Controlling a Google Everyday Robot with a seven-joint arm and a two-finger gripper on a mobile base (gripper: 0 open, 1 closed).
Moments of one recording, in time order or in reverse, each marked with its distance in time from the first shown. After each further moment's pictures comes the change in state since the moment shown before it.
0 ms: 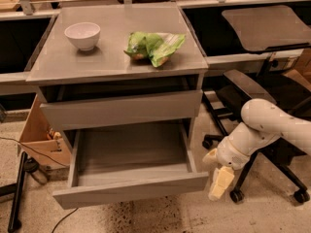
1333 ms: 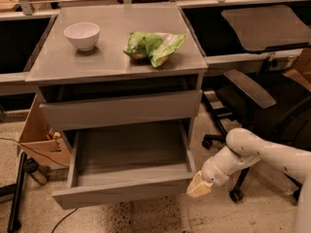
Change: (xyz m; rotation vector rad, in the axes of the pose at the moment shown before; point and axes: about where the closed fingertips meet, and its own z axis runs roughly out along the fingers) arm 0.023 -0.041 0.119 -0.092 -0.150 0.082
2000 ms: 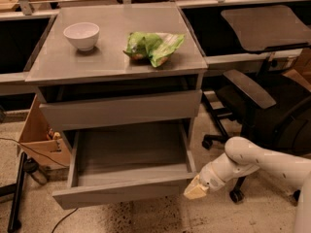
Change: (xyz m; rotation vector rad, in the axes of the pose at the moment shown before) arm 0.007 -0.017 0.025 0.056 -0.050 0.100
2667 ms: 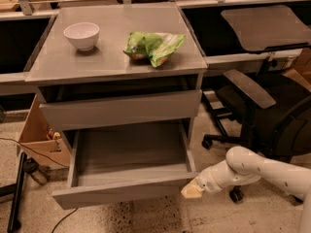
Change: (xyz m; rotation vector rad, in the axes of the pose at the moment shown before) arm 0.002 -0.024 0.019 0.107 -0.113 0.161
